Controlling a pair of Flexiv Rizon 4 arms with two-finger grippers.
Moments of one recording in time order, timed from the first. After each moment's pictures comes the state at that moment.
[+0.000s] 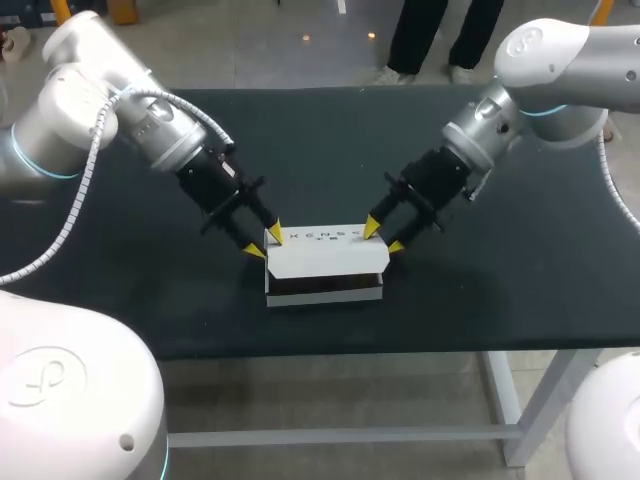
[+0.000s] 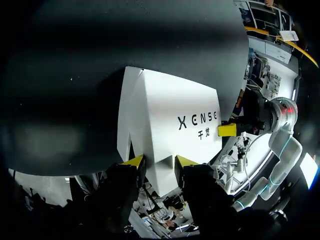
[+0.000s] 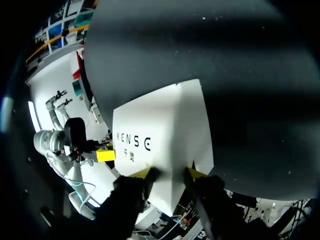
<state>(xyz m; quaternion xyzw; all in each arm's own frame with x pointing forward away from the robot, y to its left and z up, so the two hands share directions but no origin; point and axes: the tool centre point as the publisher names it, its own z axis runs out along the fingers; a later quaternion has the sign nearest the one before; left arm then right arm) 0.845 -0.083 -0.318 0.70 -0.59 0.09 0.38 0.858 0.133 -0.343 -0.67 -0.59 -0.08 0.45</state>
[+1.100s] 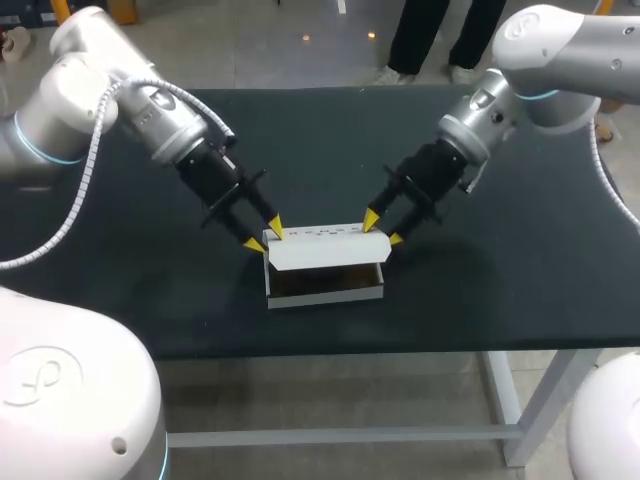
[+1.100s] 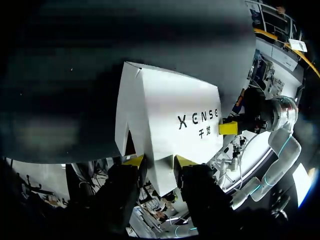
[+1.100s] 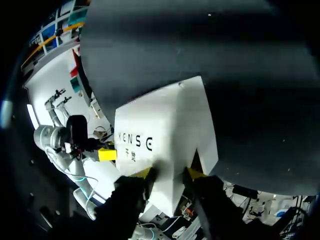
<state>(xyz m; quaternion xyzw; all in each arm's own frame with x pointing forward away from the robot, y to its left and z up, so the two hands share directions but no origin) 0.846 -0.085 -0.307 0.71 -0.57 0.05 0.42 0.865 0.135 -0.333 -0.65 -0.58 -0.05 0.48</state>
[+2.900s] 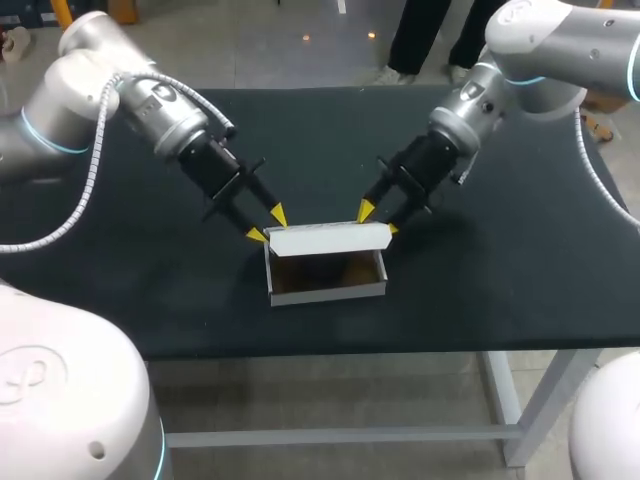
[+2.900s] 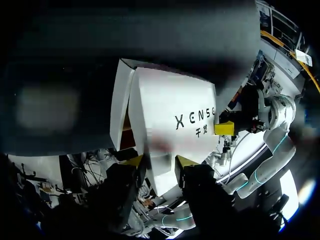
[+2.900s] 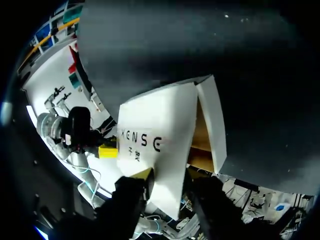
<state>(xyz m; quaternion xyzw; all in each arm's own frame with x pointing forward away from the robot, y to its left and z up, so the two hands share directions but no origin) 0.862 -0.088 -0.297 0.70 -0.53 0.02 0.48 0.878 0.142 -0.324 -0.64 -0.57 -0.02 0.52</state>
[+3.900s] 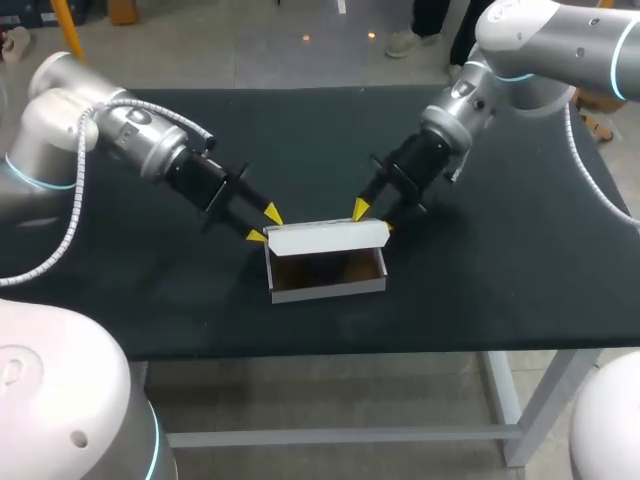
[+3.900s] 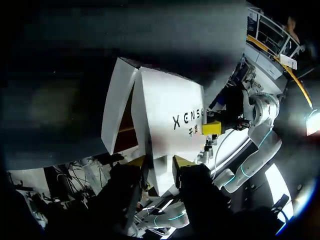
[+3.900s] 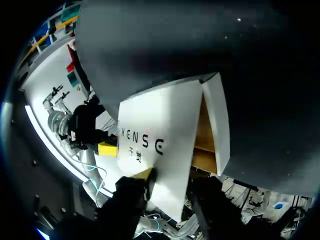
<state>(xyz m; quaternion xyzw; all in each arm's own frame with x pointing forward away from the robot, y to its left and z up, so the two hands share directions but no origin) 0.868 -0.085 -0.303 0.69 -0.49 0.10 0.53 0.884 0.149 -0.326 -0.63 -0.57 -0.01 0.52</state>
